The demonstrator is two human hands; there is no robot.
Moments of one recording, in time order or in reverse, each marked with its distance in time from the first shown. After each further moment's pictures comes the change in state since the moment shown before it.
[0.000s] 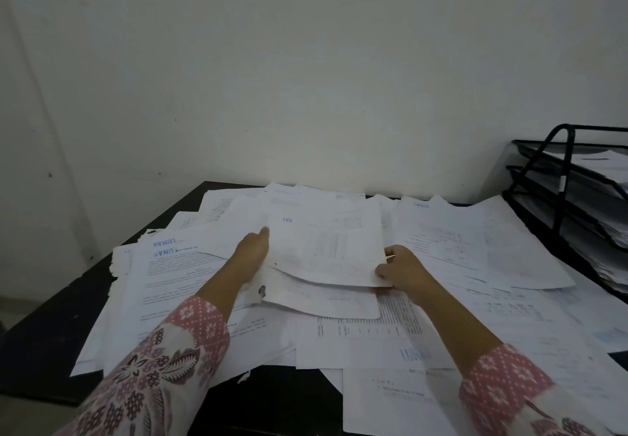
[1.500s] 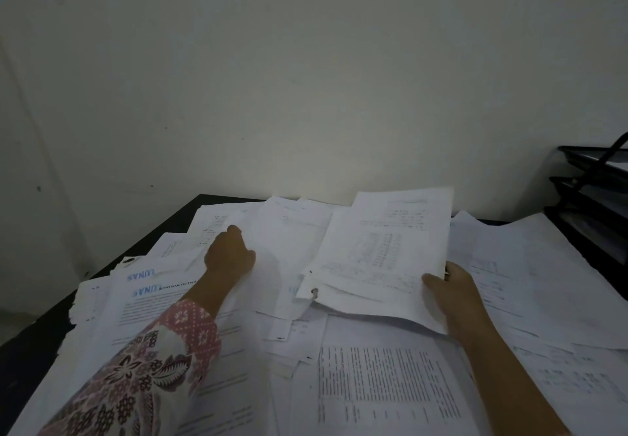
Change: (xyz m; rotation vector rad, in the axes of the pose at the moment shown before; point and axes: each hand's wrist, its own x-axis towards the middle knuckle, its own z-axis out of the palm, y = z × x) left_hand 0.095 0.006 -0.006 0.614 0.281 0.209; right_hand 0.062 0.021 -0.026 0.373 0.230 -0.036
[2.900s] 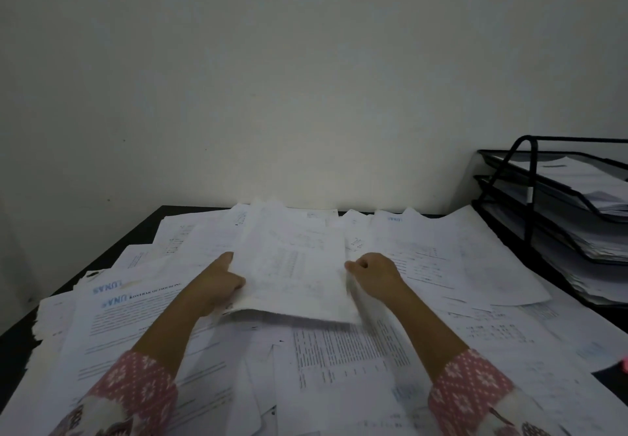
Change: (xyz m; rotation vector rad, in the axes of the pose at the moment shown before) left_hand -0.070 0.014 -0.020 -0.497 -0.391 0.035; right_hand -0.021 -0.023 0.025 -0.678 -0.147 -0.109
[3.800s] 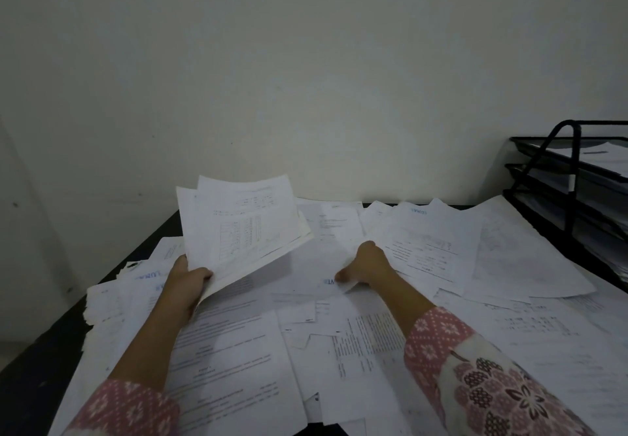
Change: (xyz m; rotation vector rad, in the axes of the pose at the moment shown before) left_hand -0.002 -0.063 -0.061 -0.468 0.294 -0.095; right_hand 0.004 -0.056 0.040 -0.103 -0.111 0.110
